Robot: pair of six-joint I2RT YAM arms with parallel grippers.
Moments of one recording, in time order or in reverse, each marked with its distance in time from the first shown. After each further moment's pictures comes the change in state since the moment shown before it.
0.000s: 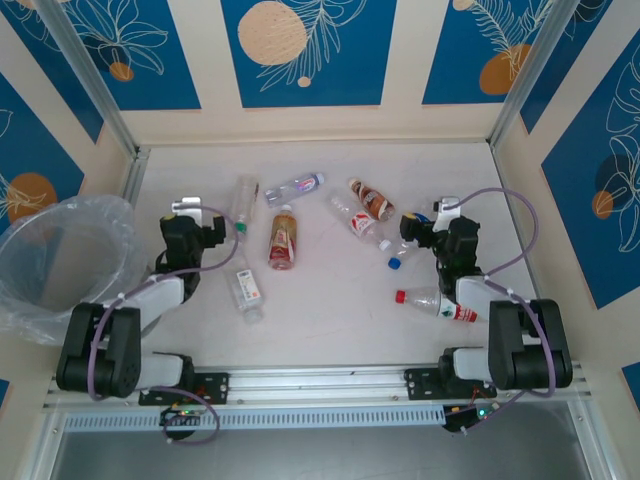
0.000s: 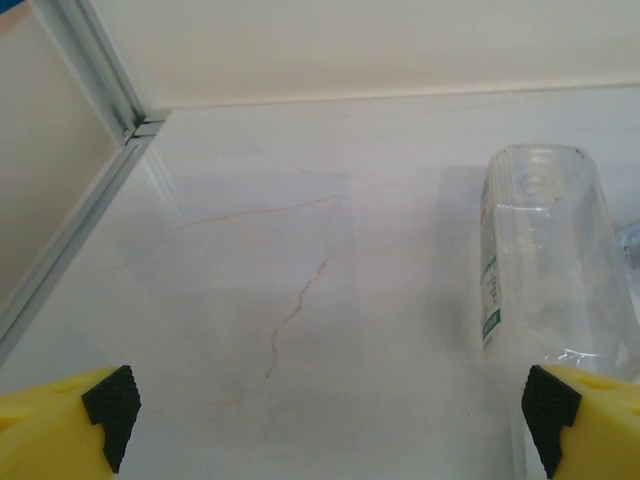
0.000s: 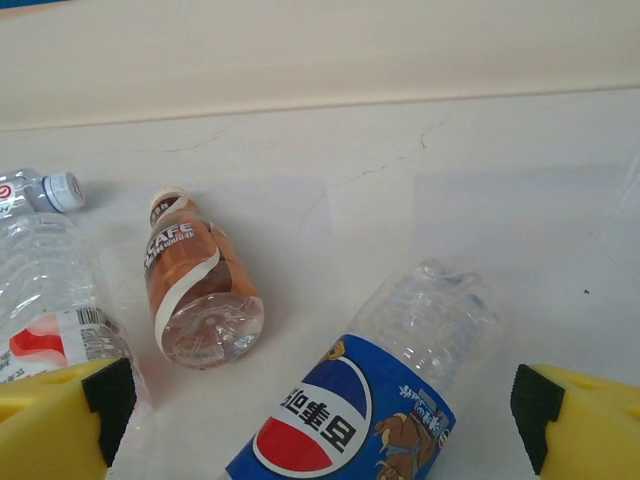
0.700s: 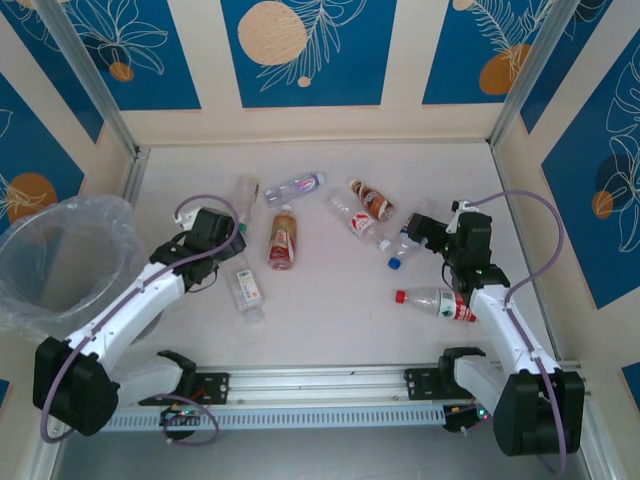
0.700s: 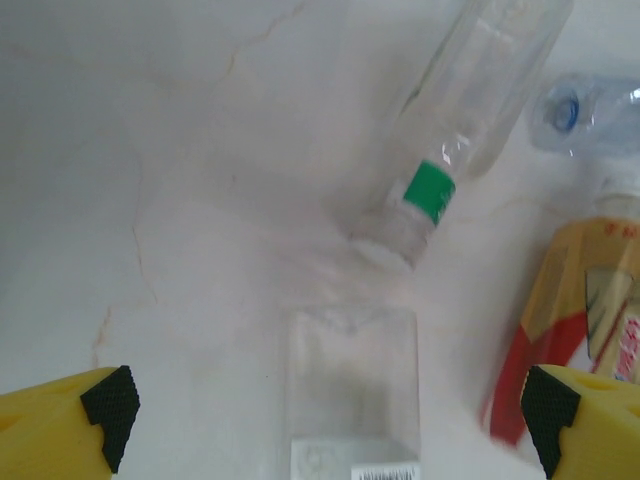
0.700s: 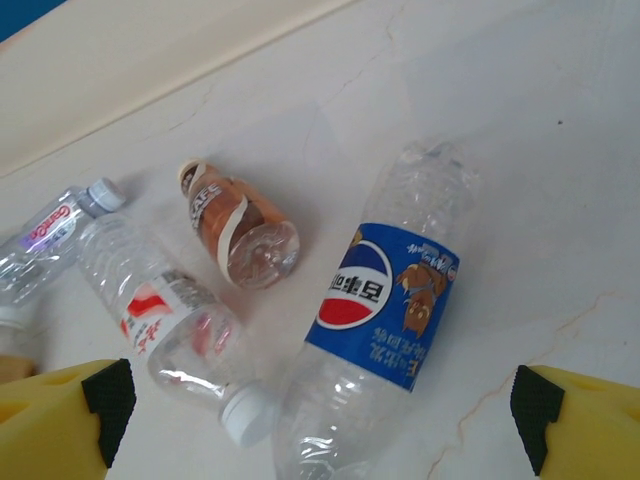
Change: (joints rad) left arm -0.321 -0.165 0.359 -1.101 -0.112 -0.767; right arm 0.002 -0.314 0.164 -0.696 0.003 0.312
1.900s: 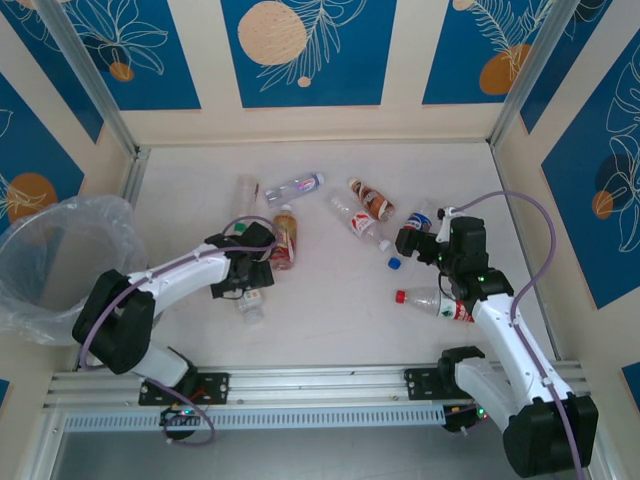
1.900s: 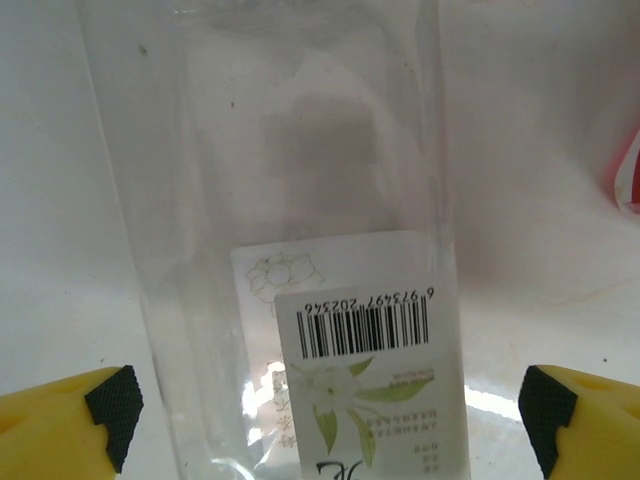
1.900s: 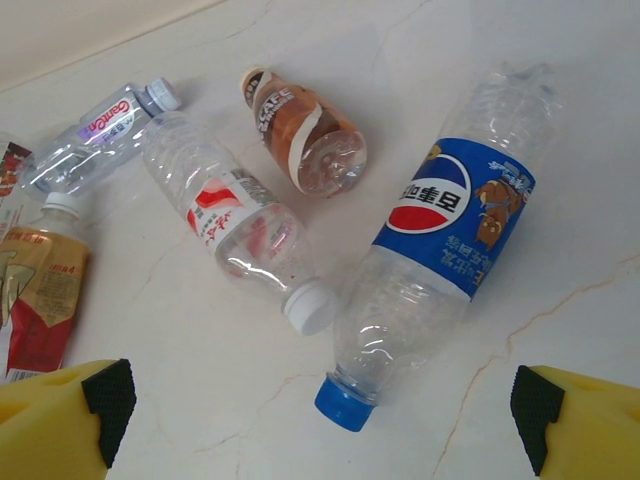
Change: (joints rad) left arm -0.156 0.373 0.042 -0.130 0.153 -0.066; right arm 0.115 -0.106 0.048 -0.225 -0.021 -0.056
